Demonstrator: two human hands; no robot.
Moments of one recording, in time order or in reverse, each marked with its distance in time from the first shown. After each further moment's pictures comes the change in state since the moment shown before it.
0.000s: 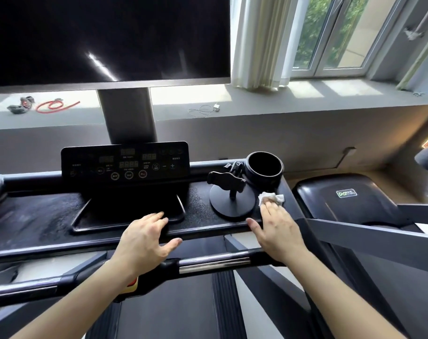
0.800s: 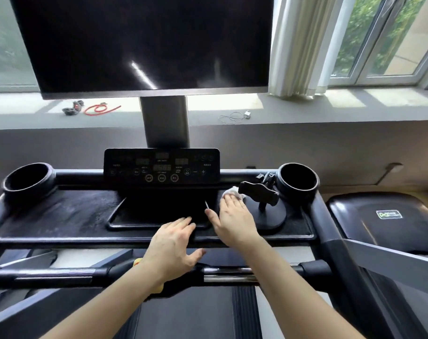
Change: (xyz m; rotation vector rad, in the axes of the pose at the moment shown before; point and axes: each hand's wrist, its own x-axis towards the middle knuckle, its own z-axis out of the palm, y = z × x) left_hand -0.003 0.004 -0.003 -0.001 -0.080 0.011; right_hand 0.068 -0.147 0.019 0.182 -0.064 -0.276
